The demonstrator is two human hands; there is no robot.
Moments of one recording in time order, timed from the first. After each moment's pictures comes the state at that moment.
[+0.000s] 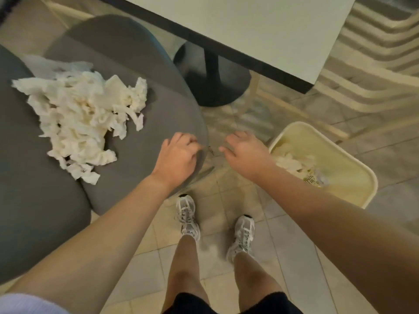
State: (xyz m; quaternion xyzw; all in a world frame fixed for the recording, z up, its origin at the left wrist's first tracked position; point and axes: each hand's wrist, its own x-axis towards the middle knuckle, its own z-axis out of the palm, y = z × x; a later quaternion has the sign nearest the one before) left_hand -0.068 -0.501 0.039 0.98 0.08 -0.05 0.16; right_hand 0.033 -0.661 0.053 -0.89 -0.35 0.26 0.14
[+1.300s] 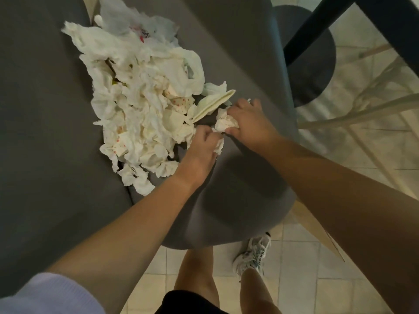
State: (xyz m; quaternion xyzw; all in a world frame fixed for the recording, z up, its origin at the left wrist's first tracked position) left_hand -0.091 -0.306 -0.065 0.87 0.30 -0.05 0.39; right_hand 0.063 -0.355 -0.031 -0.81 -0.48 0.32 0.03
